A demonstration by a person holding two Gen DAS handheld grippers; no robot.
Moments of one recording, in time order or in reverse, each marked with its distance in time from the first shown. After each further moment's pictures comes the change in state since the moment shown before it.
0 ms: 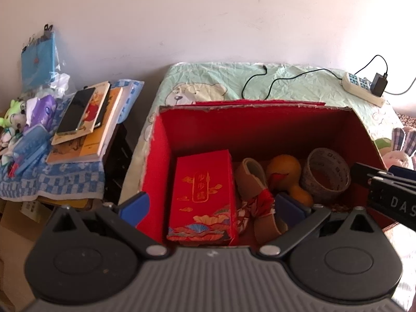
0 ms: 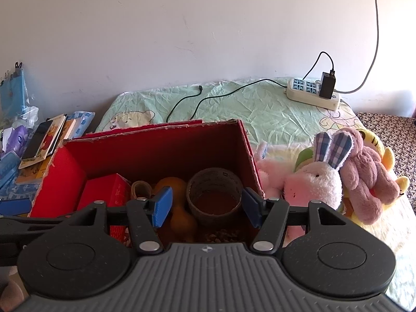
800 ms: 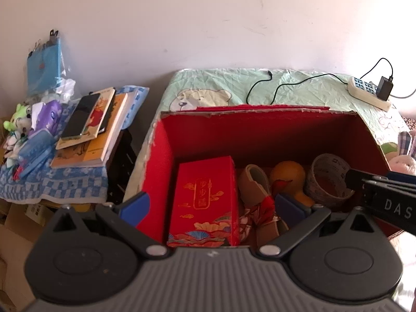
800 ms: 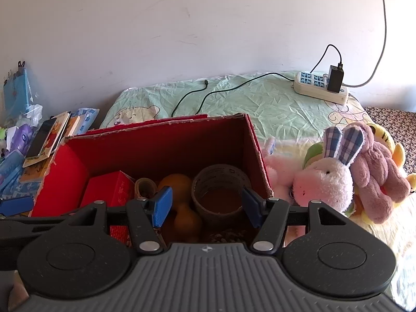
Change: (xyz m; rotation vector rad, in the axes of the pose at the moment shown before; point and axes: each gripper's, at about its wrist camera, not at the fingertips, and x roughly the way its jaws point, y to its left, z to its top) left arm 0.004 -0.006 -0.002 -0.008 -0.028 0.038; right arm 0.010 -0.002 0.001 0.003 0.025 0.039
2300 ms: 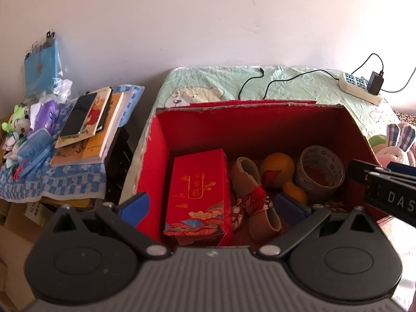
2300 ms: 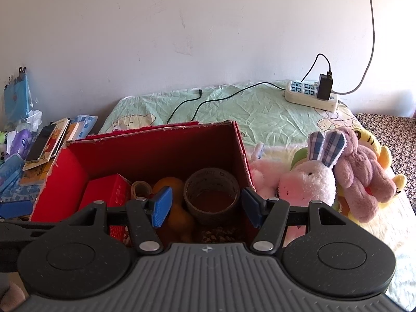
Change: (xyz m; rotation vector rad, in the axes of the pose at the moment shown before) left arm -0.017 -0.006 -0.007 0.019 0.006 -0.020; right arm -0.021 -0.007 -0.006 0.000 -0.049 -0.018
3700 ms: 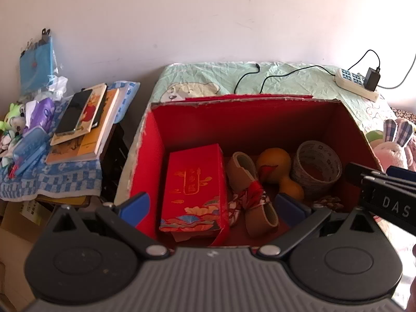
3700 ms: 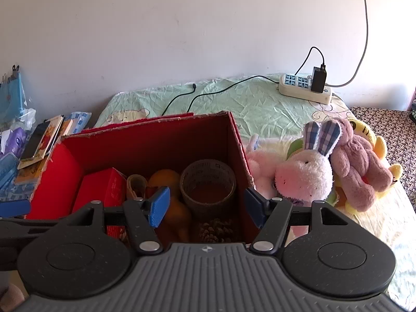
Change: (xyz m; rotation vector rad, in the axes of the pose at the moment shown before) left arm 0.003 -0.001 -0.003 0.000 0.017 -0.013; right arm 0.001 0.003 -0.010 0.016 0.021 -0.033
